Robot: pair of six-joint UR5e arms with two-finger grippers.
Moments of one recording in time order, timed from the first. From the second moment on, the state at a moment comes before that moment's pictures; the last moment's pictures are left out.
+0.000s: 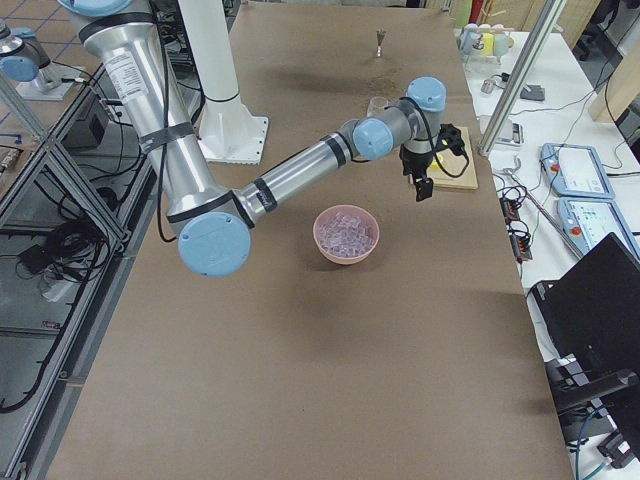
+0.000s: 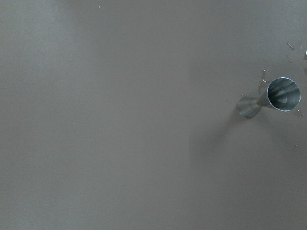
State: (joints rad) left arm -1.66 -1.44 -1.78 -1.61 -2.35 -0.06; right arm 1.30 -1.26 1.74 -1.60 2.34 0.18
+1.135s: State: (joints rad) left arm -1.66 -1.43 -1.78 -1.62 -2.35 -0.05; right arm 1.61 -1.69 1.72 -1.59 2.35 -0.09
